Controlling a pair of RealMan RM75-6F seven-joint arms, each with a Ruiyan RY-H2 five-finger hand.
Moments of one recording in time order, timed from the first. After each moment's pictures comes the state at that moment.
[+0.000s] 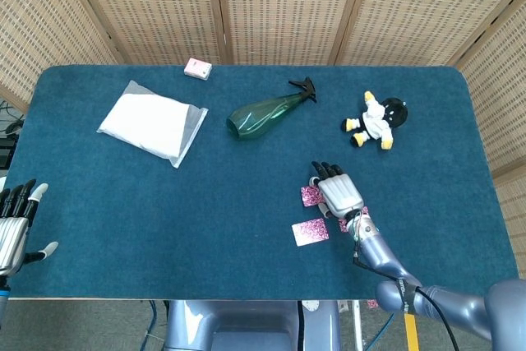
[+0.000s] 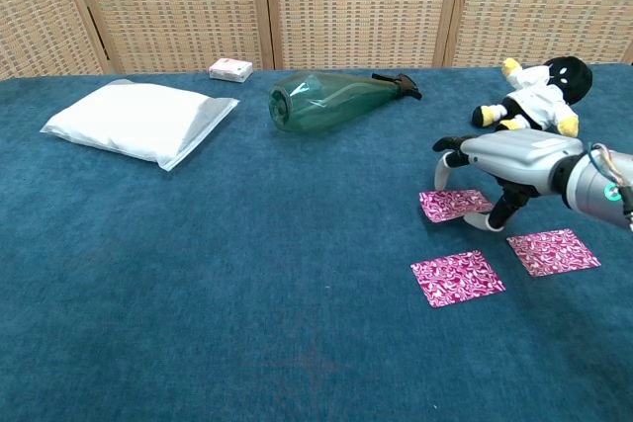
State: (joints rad) left arm -0.11 -1.11 -0.04 -1.68 1.38 1.41 0.22; right arm 0.74 -1.60 0.12 -1.34 -1.03 0.89 -0.43
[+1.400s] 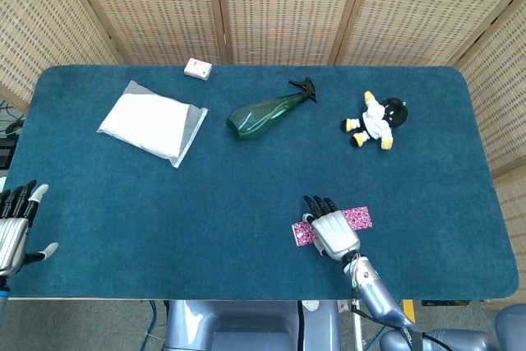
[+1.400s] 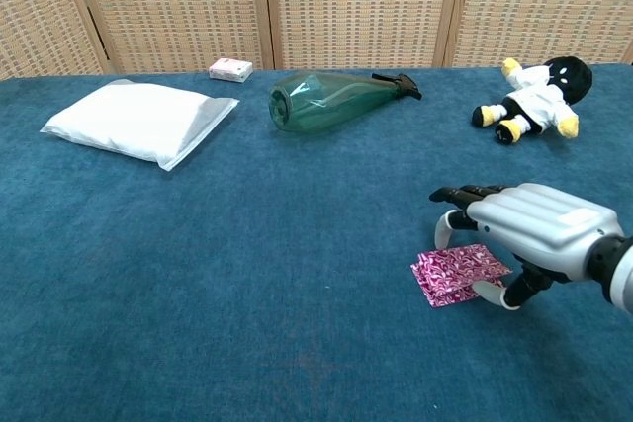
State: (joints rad) left arm -0.11 -1.10 -0.04 -1.69 1.37 1.41 0.21; right arm 0.58 -1.62 0.00 -1.55 -1.16 1.10 -0.61
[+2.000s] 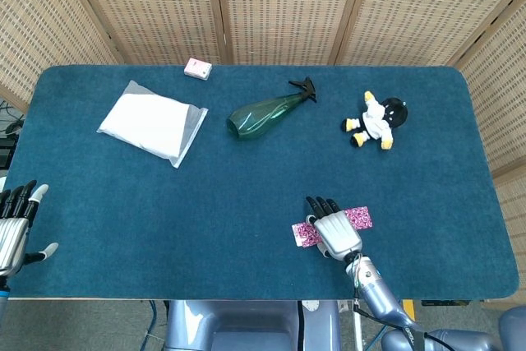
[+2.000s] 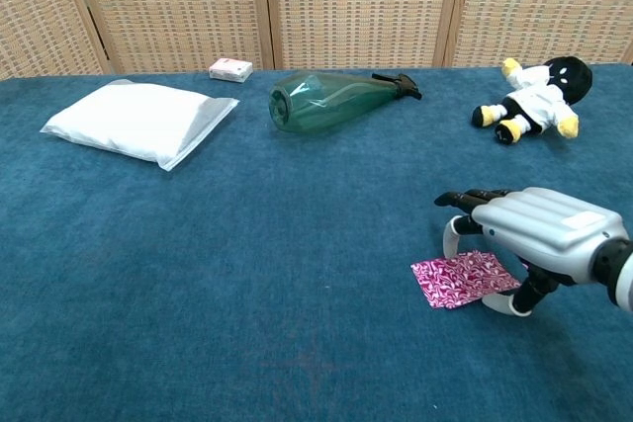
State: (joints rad) left arm -0.11 -1.10 -0.04 -1.69 1.37 1.41 0.21; right arm 0.56 -1.61 0.01 -1.56 -1.15 1.08 -0.61
